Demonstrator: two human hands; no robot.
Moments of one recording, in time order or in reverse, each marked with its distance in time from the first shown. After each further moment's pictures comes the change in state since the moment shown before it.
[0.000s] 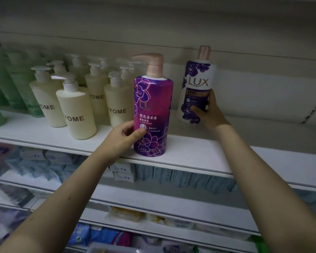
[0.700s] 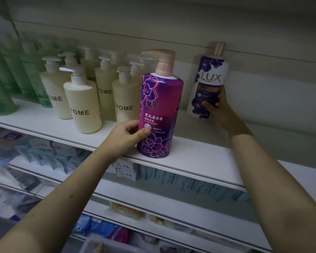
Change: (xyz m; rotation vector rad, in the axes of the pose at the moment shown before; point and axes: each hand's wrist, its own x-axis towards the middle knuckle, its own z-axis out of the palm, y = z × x) left_hand 0.002 -0.005 0.001 0.001 0.055 -0.003; right_hand 0.044 0.022 -0.012 0.033 -0.075 -0.008
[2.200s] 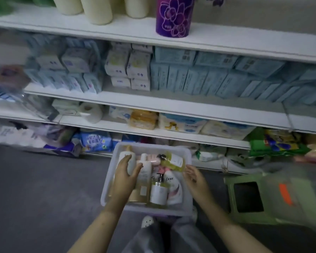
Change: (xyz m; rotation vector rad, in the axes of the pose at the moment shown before) left_hand -0.371 -0.185 0.036 0.334 0.226 -0.632; right_hand -0.532 0.087 0.213 0.104 0.036 0.815
